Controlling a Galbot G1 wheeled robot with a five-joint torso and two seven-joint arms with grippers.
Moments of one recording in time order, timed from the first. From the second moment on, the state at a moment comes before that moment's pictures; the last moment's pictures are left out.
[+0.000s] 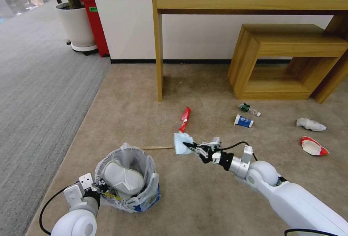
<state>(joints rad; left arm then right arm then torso) 1.59 -1.39 -0.62 -2.12 -0.65 0.63 -0.47 -0.91 0.83 -0.09 1.66 0.85 0.09 -0.65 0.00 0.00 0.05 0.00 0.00</state>
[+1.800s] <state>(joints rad) 1.62 -1.42 -0.62 -2.21 -0.64 0.65 -0.46 -0.48 0.93 -0.66 1.63 0.89 0.11 -0.66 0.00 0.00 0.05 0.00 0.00</state>
